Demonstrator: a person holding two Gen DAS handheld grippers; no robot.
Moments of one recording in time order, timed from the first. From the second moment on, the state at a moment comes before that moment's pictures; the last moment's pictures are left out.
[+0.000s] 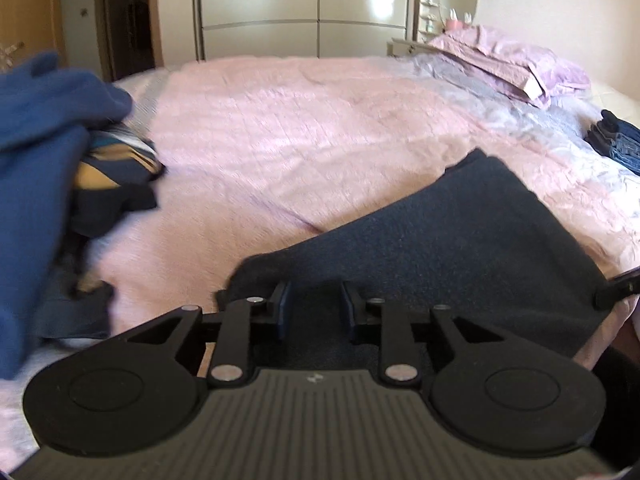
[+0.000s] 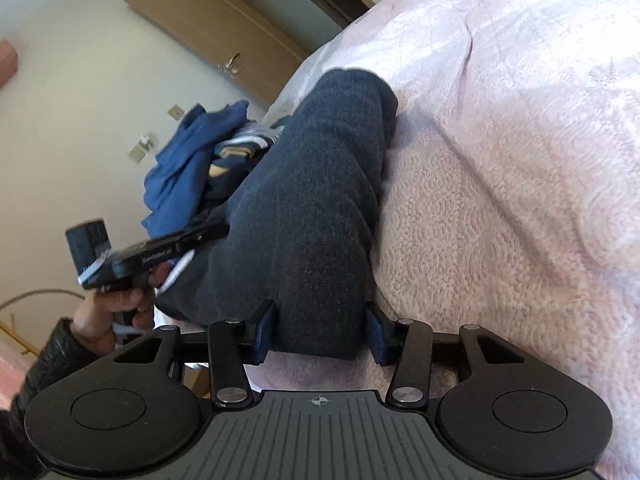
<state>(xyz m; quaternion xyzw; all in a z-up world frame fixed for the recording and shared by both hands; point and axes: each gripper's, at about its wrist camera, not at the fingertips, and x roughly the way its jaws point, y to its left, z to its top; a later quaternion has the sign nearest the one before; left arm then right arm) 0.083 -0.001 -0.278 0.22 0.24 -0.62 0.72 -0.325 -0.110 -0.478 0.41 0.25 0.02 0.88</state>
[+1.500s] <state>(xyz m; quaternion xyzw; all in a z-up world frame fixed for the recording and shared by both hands) -0.114 -0.071 -0.234 0.11 0.16 -0.79 0.58 -0.378 -0.192 -0.222 0.22 0.13 -0.06 0.96</state>
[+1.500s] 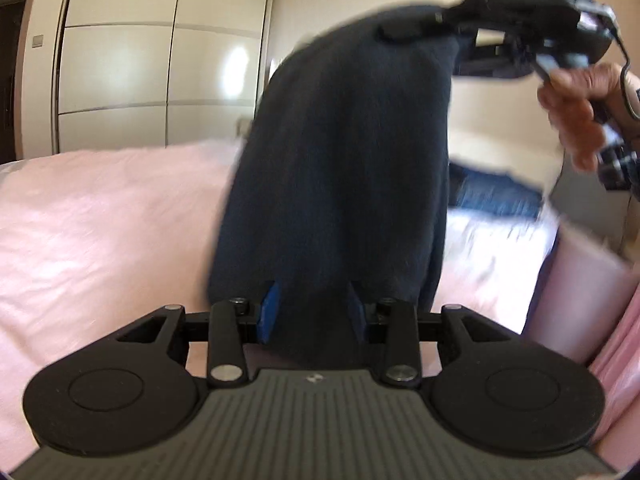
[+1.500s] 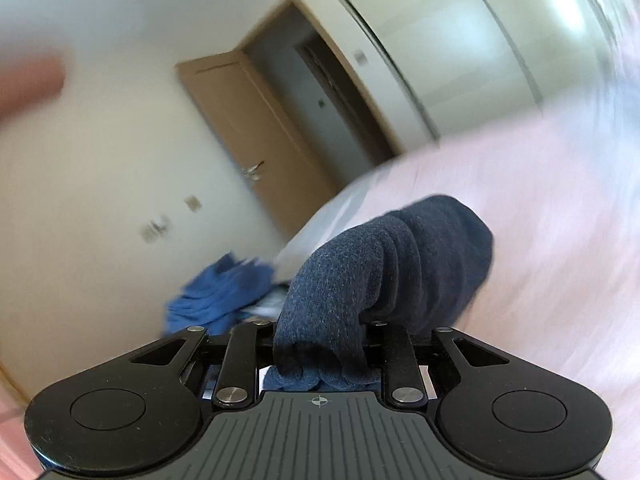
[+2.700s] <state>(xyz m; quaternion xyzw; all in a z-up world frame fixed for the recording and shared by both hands) -0.091 0.002 -0.292 0.32 0.01 -0.74 0.59 -0.376 -0.113 -0.411 0.06 0.31 -0.15 0.94</state>
